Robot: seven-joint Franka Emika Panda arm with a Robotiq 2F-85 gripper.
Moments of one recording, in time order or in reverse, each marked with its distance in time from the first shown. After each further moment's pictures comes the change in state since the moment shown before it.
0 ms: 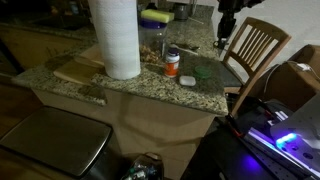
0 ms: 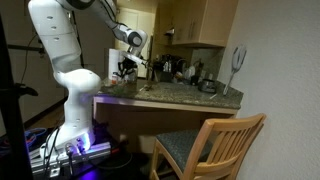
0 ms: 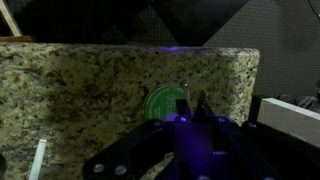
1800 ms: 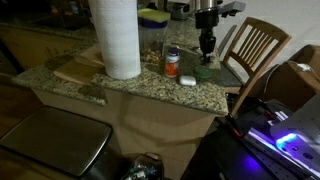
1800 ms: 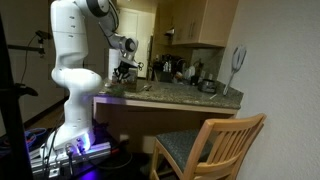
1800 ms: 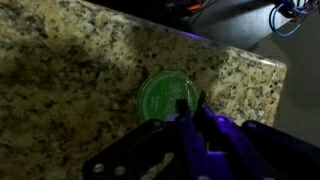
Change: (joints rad) arm 0.087 0.225 0.113 0.123 -0.162 0.017 0.057
